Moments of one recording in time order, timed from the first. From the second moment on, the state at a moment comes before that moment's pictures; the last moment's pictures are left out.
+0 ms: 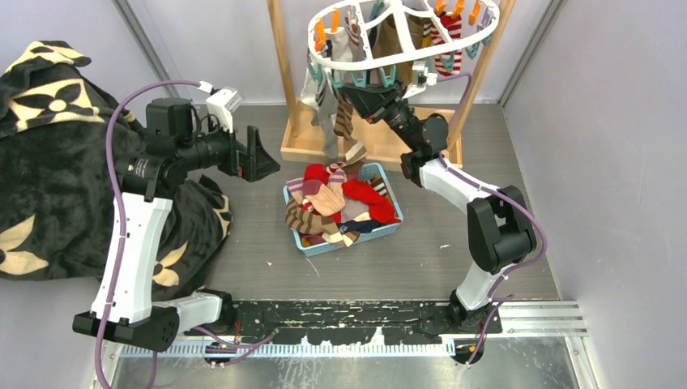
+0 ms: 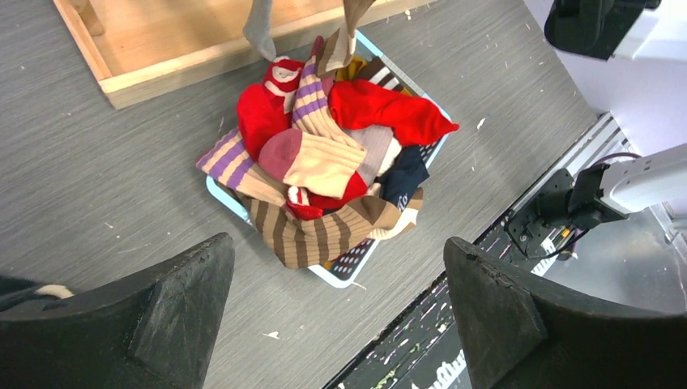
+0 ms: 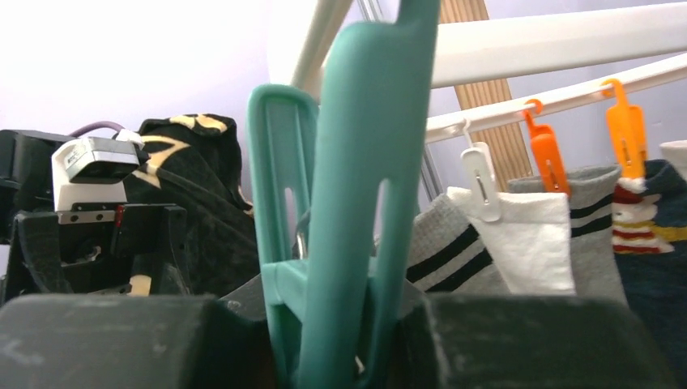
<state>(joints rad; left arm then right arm) -0.20 1.19 1.65 -1.04 0.57 -0.02 0.38 1.72 1.19 1.28 -0.49 0.84</state>
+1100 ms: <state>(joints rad) -0.64 1.76 2.37 -0.79 0.05 -0.34 0.51 1.65 1.23 0.99 -0.26 0.58</state>
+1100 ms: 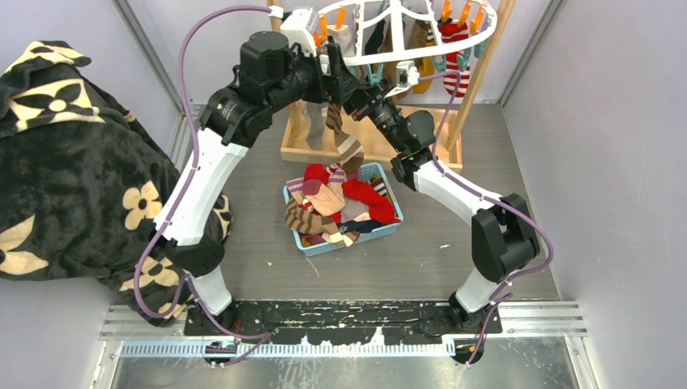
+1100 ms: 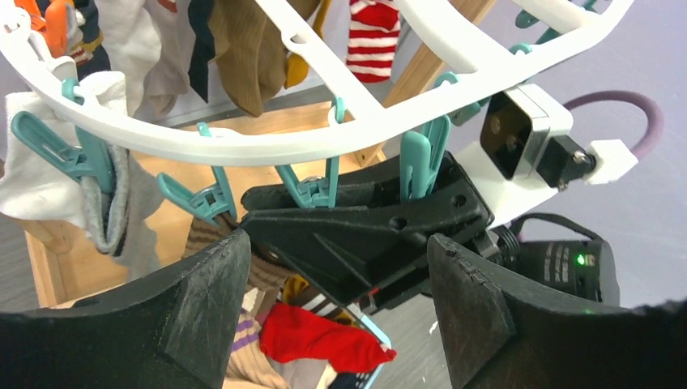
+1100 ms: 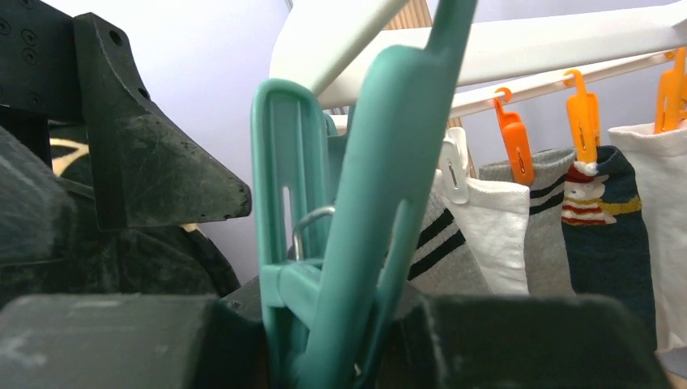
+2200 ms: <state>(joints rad) -0.62 1.85 2.36 -0.65 0.00 -0.50 0.53 1.65 1.24 0.98 -0.23 0.57</state>
